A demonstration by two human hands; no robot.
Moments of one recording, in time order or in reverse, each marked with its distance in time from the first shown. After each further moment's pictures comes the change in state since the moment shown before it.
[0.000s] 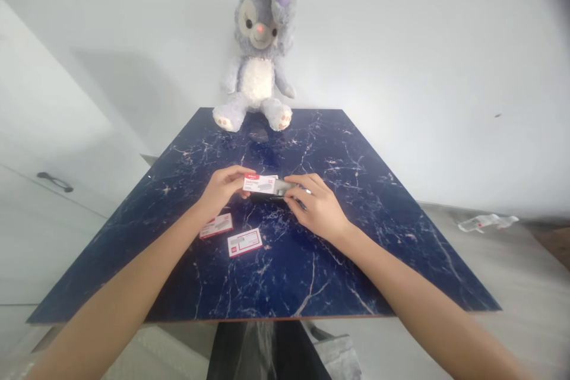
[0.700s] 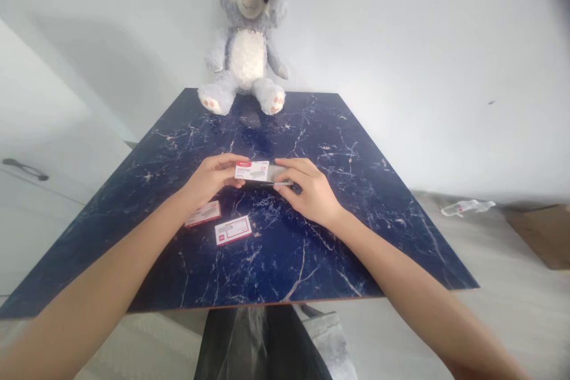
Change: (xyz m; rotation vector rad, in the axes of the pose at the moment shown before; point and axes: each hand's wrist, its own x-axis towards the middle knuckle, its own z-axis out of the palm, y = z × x) left_hand -0.002 0.007 0.007 -0.130 -0.049 -0.172; right_hand 0.001 0.002 -0.002 0.156 0.040 0.085
